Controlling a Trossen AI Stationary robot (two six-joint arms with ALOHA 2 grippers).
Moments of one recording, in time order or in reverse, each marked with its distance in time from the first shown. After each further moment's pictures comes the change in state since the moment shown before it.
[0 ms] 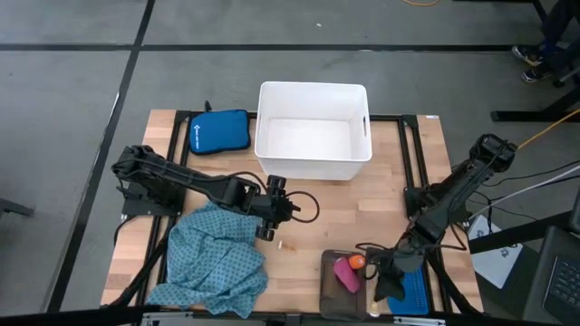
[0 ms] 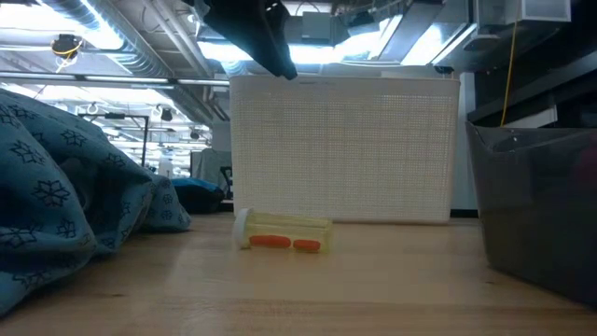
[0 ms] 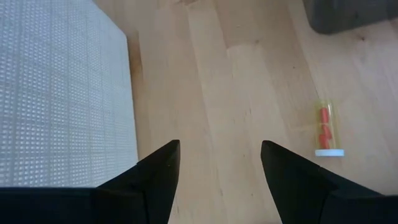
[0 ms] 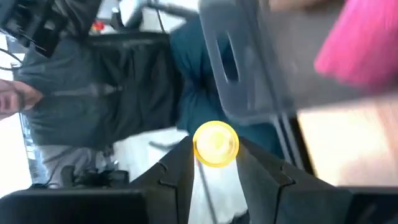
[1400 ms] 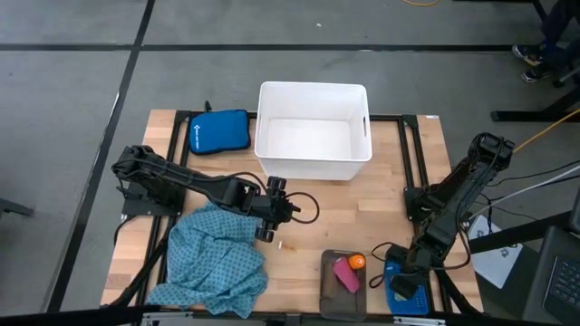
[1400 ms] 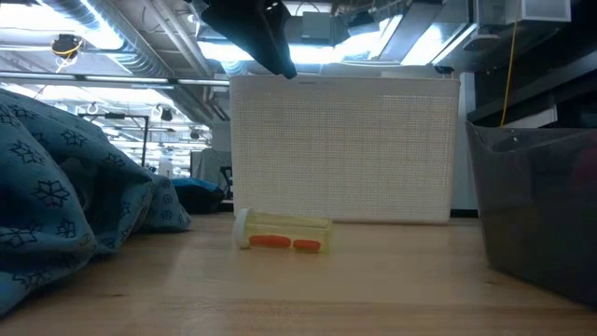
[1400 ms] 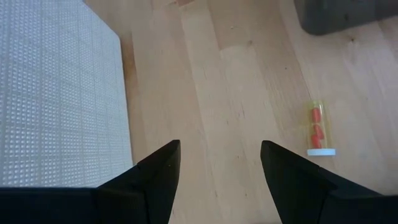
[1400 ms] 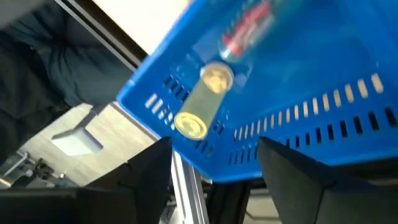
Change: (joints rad) left arm 0.000 0.000 0.001 0.000 0.019 0.001; right arm 0.145 0.001 0.000 -0.470 -0.192 0.394
